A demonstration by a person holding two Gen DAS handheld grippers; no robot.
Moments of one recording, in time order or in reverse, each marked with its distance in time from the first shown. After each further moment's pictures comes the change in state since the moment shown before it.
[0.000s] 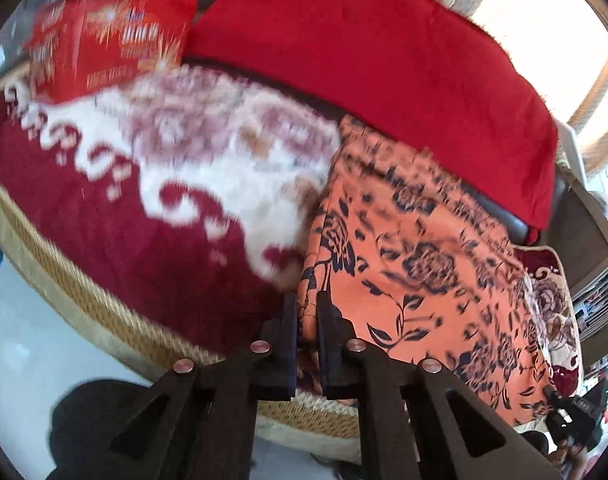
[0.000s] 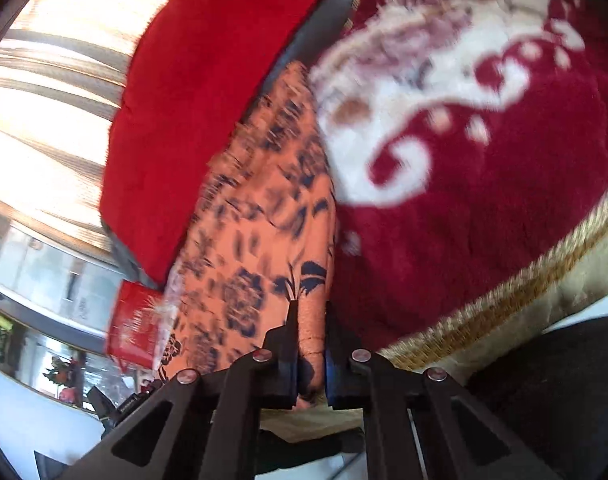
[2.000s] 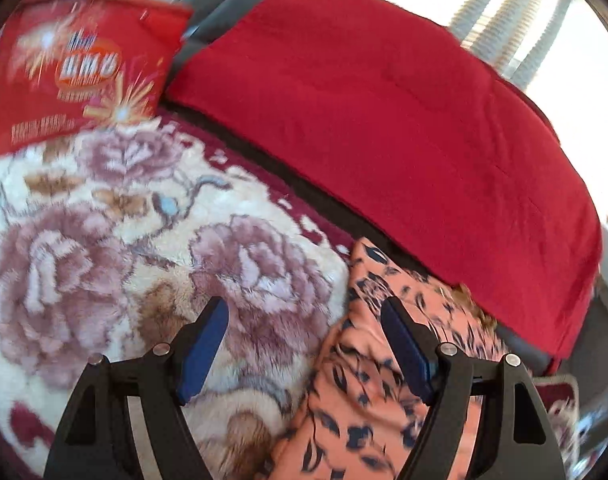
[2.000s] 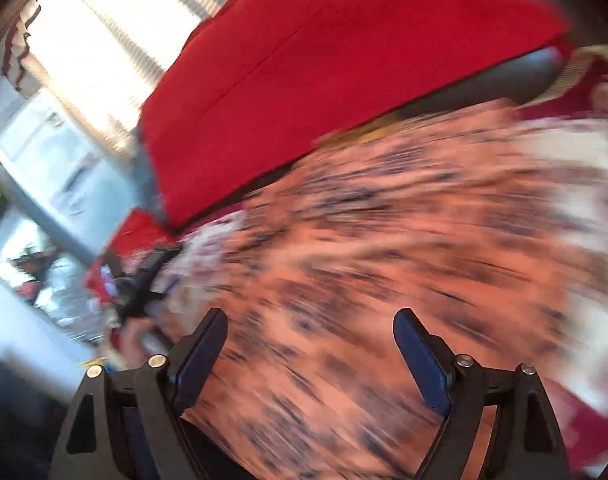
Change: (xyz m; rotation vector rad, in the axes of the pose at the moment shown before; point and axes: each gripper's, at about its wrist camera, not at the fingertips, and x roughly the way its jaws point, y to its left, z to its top) left arm 0.137 -0.021 0.140 -0.139 -0.233 0.032; right arm 0.076 0.152 0.001 -0.435 0.023 -0.100
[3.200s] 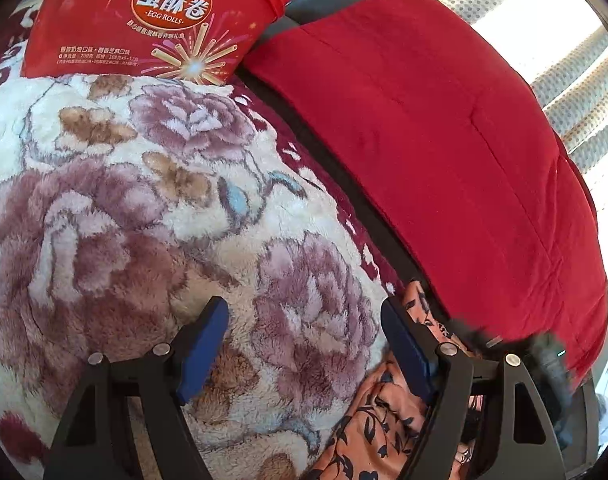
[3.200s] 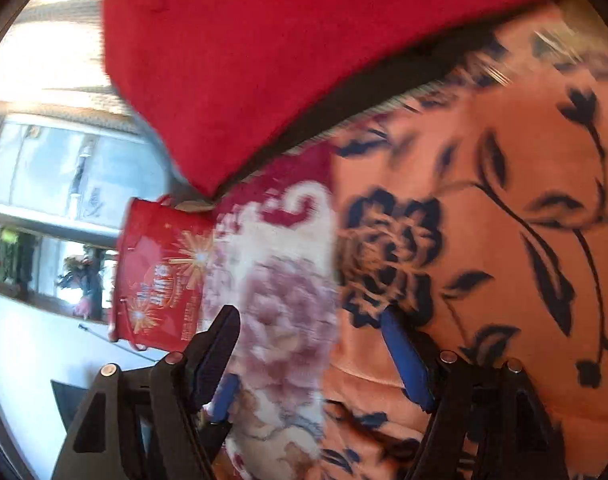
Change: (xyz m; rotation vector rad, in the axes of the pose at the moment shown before) left arm 0.029 0.060 0.026 -0.341 0.028 0.055; right arm 0.387 0.163 0.142 0.148 0.479 0.468
